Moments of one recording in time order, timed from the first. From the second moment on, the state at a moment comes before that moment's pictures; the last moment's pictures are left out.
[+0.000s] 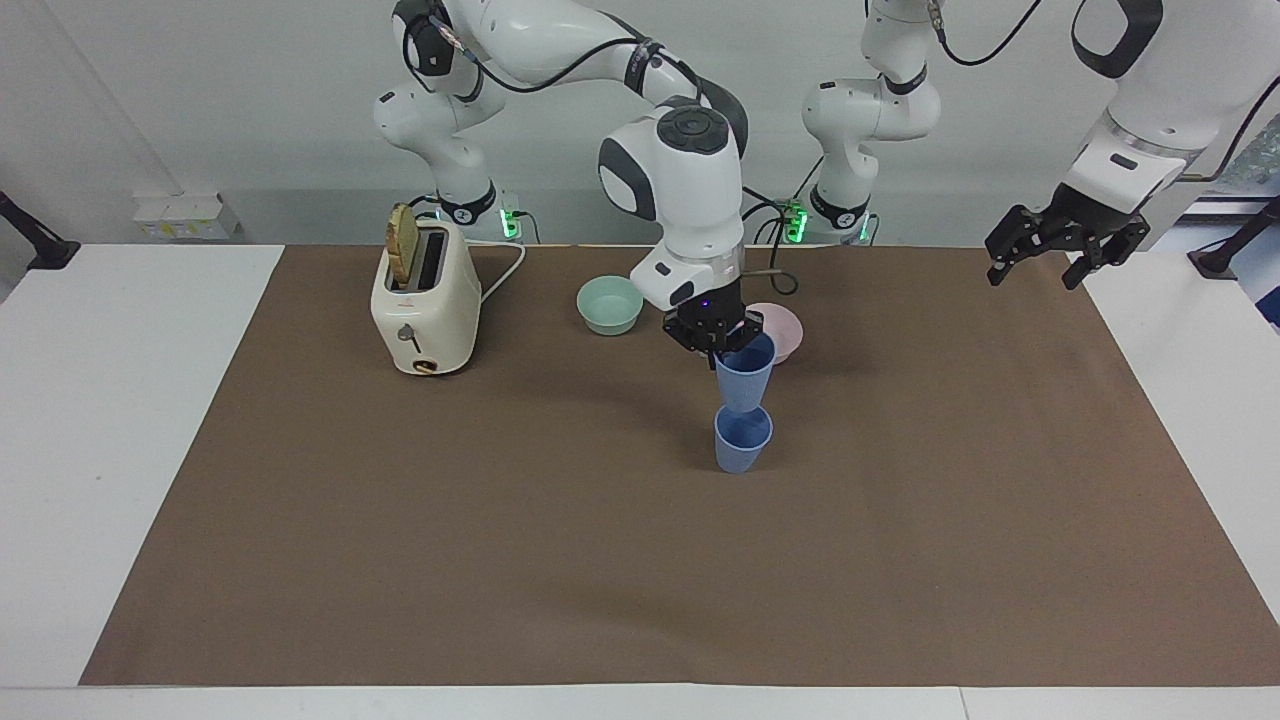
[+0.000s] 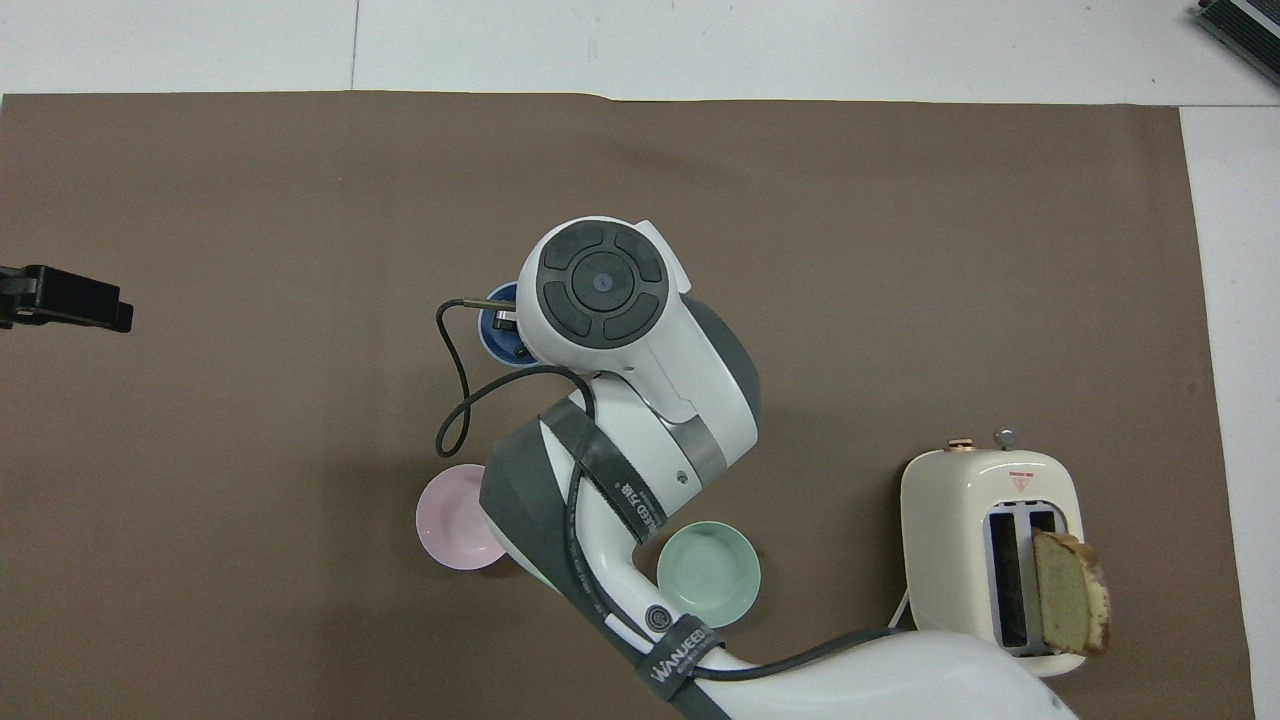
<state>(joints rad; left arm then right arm) -0.09 0.01 0.08 -1.55 -0.04 1.57 0.08 0.64 0.51 0.02 -1.32 0.05 2.02 0.84</state>
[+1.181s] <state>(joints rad) -0.09 0.01 0.08 -1.55 -0.04 1.57 0.08 0.63 0.54 0.00 -1.27 0.05 2.05 0.84</state>
